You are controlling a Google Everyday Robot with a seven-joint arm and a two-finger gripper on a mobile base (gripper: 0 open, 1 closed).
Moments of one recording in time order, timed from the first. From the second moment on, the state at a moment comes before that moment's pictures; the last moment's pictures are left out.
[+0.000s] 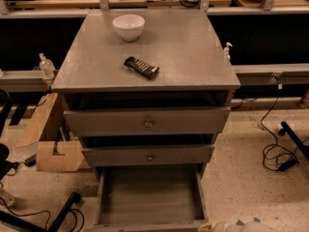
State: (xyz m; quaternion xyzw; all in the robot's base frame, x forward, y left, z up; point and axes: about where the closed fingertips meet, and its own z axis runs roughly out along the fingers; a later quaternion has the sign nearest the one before) arm 0.358 -0.199 0.311 -0.57 0.76 0.10 0.29
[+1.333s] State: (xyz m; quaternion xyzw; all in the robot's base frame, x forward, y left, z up) arm 0.384 -0.163 0.137 -0.53 0.75 0.20 0.33
